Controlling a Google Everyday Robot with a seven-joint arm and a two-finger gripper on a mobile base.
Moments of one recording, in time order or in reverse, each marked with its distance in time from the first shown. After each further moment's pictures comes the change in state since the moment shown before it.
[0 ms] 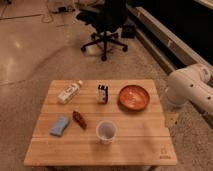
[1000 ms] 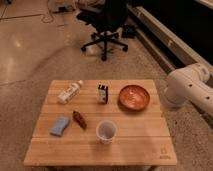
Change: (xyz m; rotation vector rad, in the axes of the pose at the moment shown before) arm -0.003 -0.001 -0.001 0.004 0.001 0.000
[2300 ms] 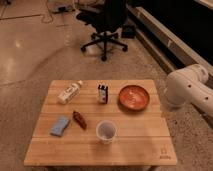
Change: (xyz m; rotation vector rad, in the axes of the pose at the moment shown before) arm -0.001 -0.003 0.018 0.006 0.002 -0.001
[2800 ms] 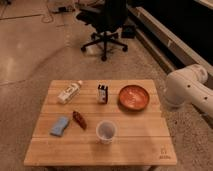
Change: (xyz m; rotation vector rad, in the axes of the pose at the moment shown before) arm -0.004 -0.008 -0.006 -0.003 0.001 0.000
